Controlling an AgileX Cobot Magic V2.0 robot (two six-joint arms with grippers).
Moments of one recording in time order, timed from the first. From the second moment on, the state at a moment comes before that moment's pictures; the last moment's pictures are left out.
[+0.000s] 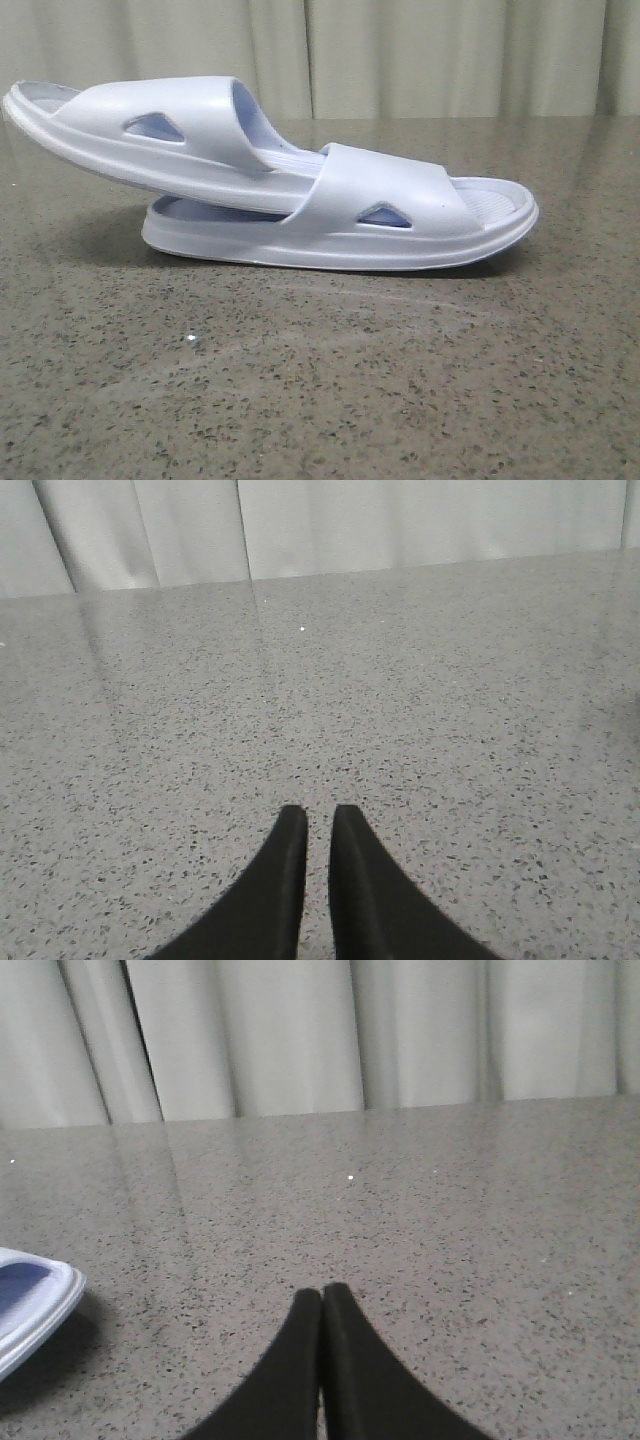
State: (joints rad) left arm 0.02 0.00 0.00 0.10 0.21 0.00; right arm 0.05 0.18 -0.01 -0.11 -0.08 0.16
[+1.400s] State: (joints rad) left arm 0.02 0.00 0.00 0.10 0.21 0.00; right arm 0.04 -0.01 0.01 -0.10 0.01 0.15
